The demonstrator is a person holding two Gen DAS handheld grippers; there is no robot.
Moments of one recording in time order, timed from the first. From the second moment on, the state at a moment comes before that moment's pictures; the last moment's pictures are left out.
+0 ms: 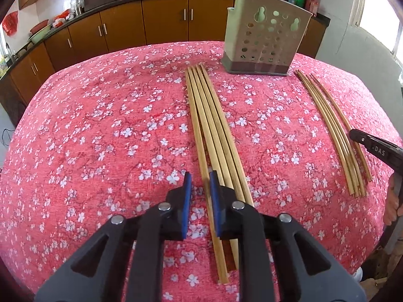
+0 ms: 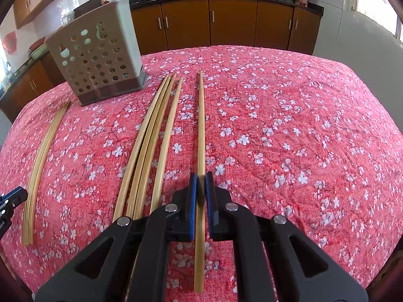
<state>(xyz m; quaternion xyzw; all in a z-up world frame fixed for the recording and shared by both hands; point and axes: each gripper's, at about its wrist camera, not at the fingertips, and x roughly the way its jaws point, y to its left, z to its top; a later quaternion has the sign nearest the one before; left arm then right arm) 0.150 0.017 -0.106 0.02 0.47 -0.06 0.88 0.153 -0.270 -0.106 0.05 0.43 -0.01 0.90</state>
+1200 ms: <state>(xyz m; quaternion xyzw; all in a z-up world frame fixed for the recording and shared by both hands) 0.190 0.084 -0.115 0.01 0.43 -0.01 0.90 0.167 -0.304 -0.112 0.06 0.41 -0.04 0.91</state>
